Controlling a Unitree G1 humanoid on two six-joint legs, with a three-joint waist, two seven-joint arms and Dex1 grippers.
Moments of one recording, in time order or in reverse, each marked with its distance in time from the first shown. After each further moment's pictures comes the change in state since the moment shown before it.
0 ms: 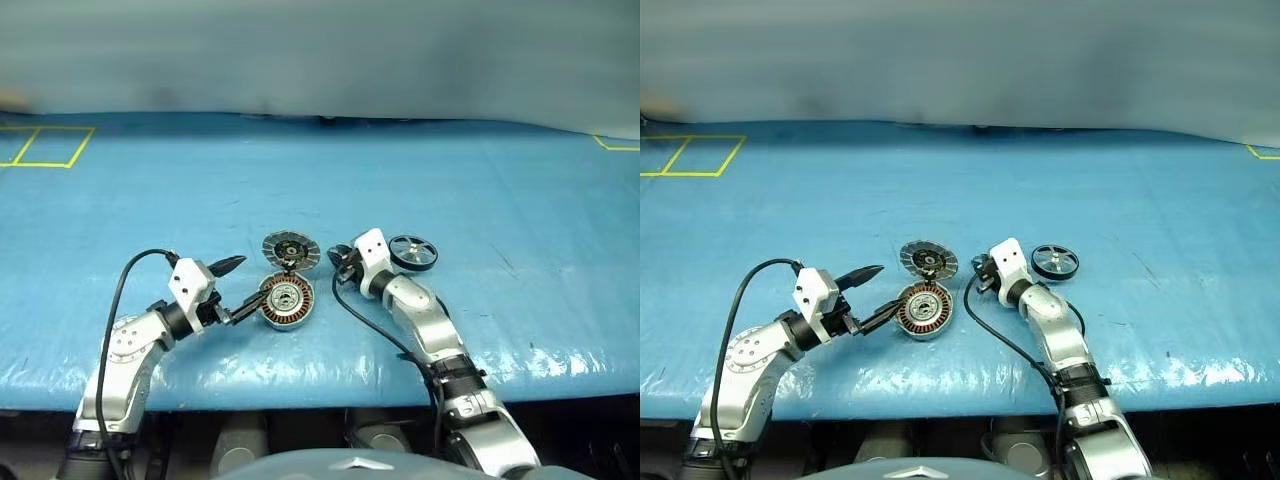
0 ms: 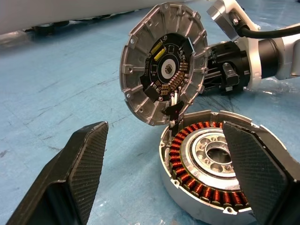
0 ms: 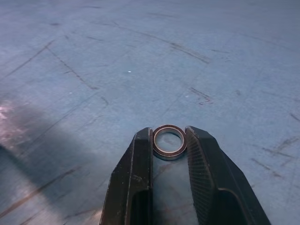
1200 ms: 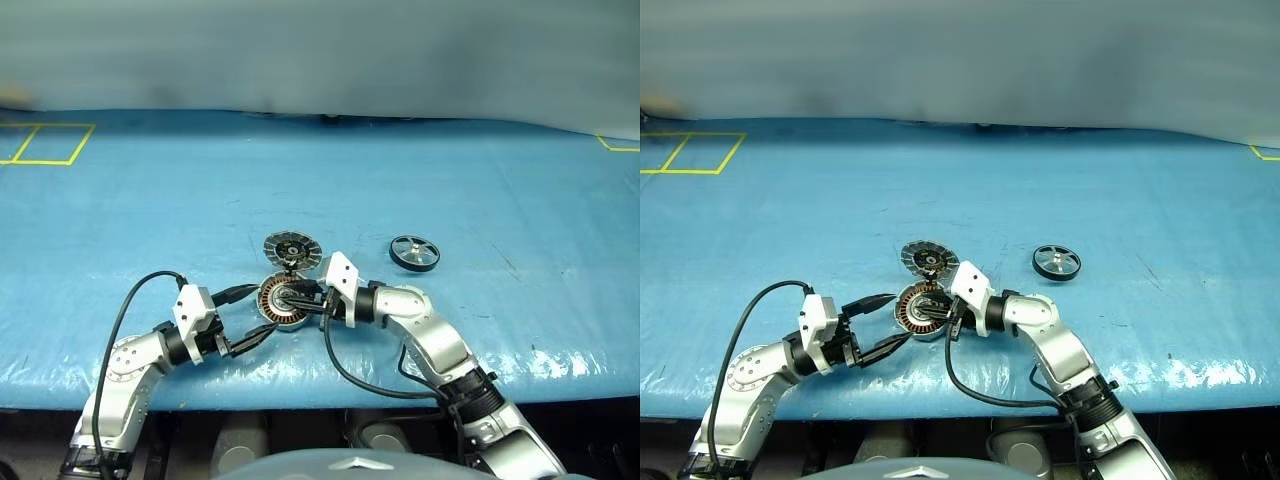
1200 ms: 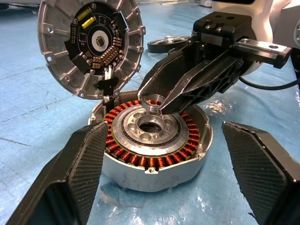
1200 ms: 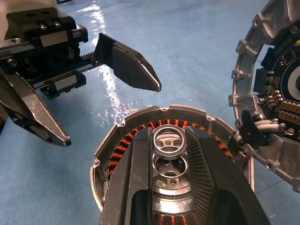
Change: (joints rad) left arm 0.069 0.027 -0.050 0.063 -0.042 -0.101 -0.154; right arm 0.006 -0.104 0.243 -0.285 0.087 0.122 0.332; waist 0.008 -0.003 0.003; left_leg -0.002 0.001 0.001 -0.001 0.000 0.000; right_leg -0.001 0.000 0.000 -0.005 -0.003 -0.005
